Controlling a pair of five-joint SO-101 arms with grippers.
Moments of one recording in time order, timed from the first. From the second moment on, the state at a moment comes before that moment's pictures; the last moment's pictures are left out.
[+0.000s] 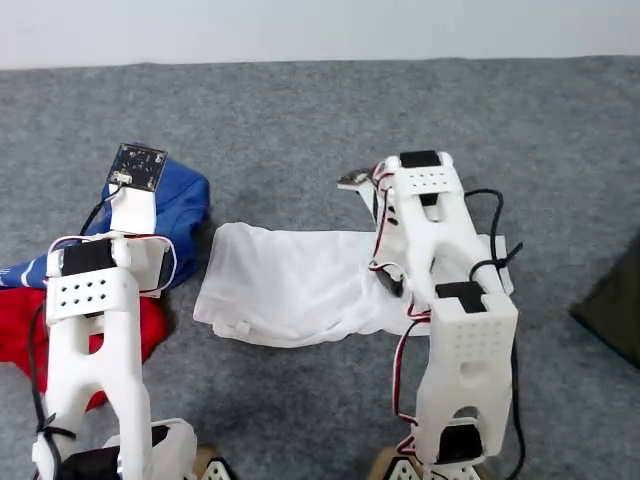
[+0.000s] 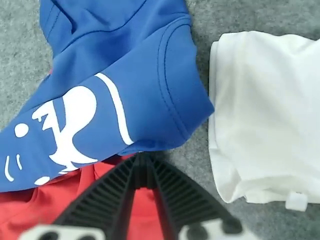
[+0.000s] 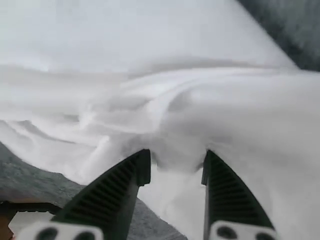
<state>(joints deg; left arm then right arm) -15.1 -24.2 38.5 66.7 -13.1 -10.2 35.3 -17.0 95.7 33.3</state>
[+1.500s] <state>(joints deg) -15.1 -24.2 37.8 68.6 -13.1 -6.9 41.5 -26.3 100.0 36.1</state>
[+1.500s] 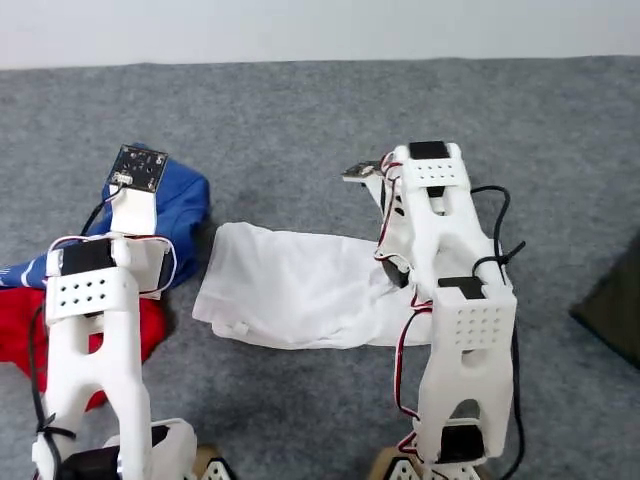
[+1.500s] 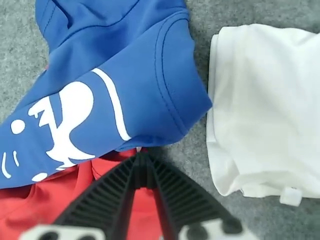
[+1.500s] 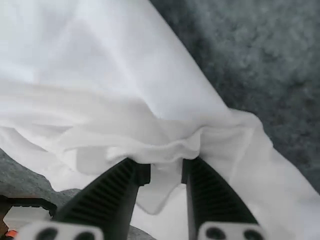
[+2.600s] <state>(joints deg) -3.1 -23.0 24.0 60.8 -4.4 10.5 30.0 -26.3 97.7 19.8</state>
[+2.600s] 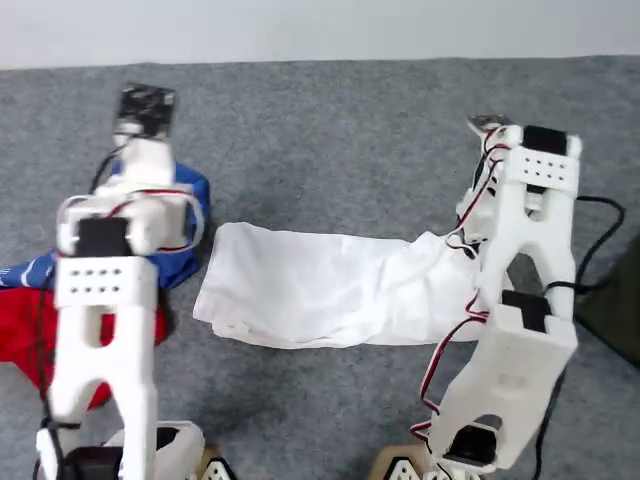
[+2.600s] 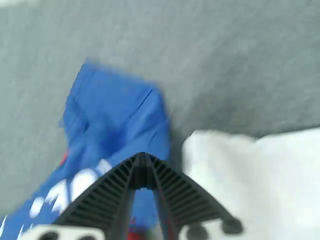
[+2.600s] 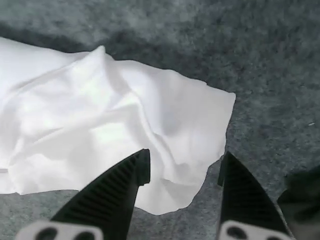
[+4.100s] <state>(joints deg) -3.1 60.2 -53.1 98.9 -6.4 13.8 40.4 -26.3 86.5 19.6</state>
